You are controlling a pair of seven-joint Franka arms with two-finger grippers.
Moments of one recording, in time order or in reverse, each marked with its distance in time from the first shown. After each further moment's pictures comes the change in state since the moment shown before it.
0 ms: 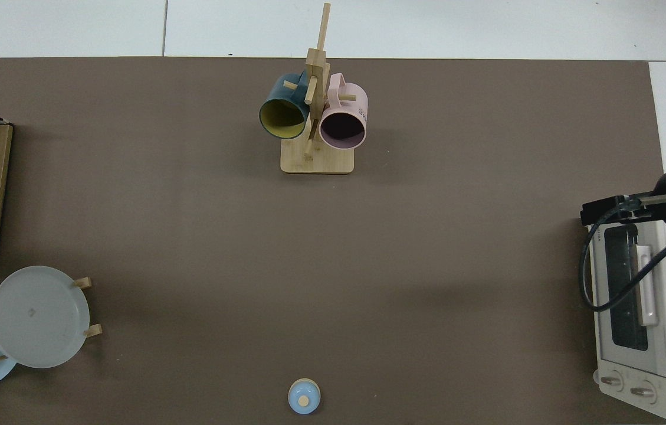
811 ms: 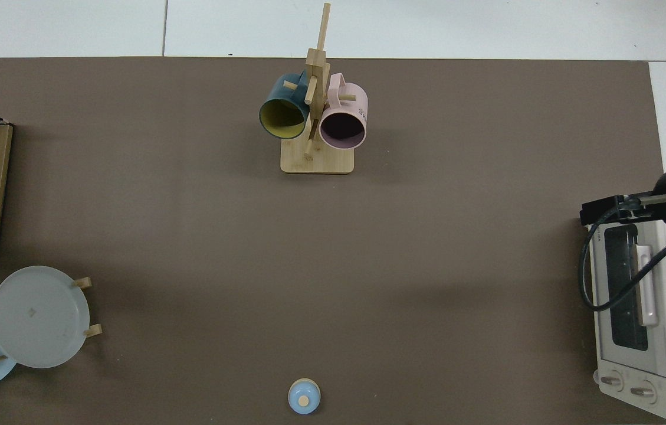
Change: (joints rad) left arm 0.008 0.033 0.010 -0.059 -0.001 0.042 0.089; right arm 0.000 0.000 0.000 0.000 0.003 0.001 0.001
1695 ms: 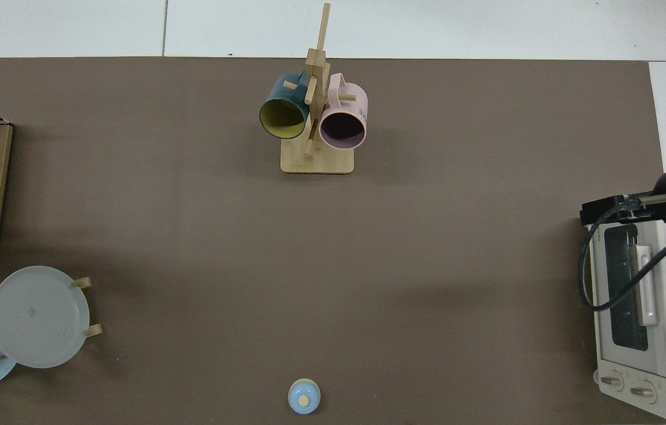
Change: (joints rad) left arm 0.040 0.090 0.009 -0.007 -0.073 0.067 0.009; right arm 0.000 0.000 0.000 0.000 0.000 0.000 0.000
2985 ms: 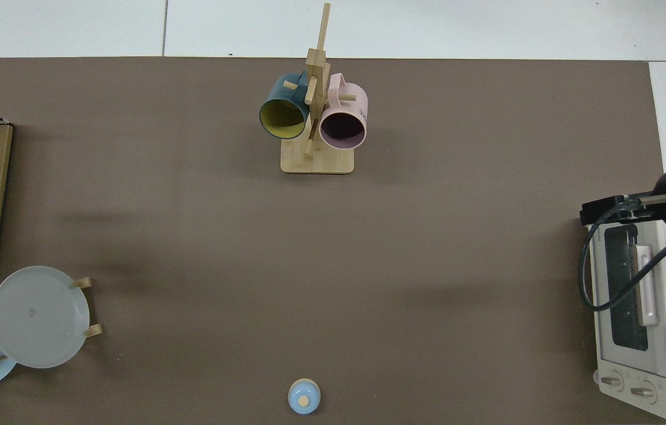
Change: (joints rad) left arm -0.049 -0.020 -0.062 0.053 -0.490 -0.189 -0.140; right arm 0.000 0.000 0.000 0.000 0.000 0.000 0.000
